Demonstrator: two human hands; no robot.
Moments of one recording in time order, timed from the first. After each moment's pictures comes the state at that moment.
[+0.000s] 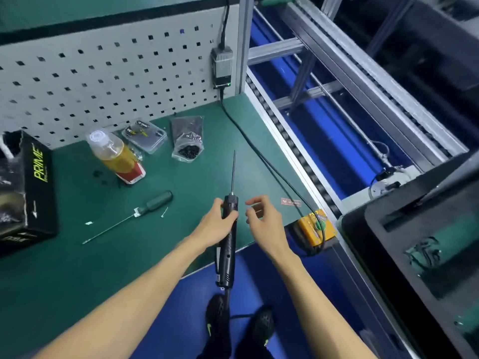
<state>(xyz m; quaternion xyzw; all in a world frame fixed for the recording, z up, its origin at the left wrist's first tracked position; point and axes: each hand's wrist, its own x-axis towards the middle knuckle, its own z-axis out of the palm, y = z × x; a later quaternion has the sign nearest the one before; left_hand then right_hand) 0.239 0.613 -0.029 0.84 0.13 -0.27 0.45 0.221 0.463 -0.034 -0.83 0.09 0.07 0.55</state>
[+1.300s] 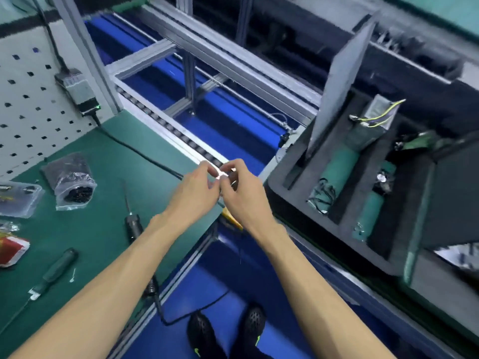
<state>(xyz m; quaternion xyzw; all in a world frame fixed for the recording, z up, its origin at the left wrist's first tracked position) 0.300 0.499 0.052 0.91 -0.16 -0.16 0.34 0.235 0.385 0.054 -0.87 0.17 -0.08 0.46</state>
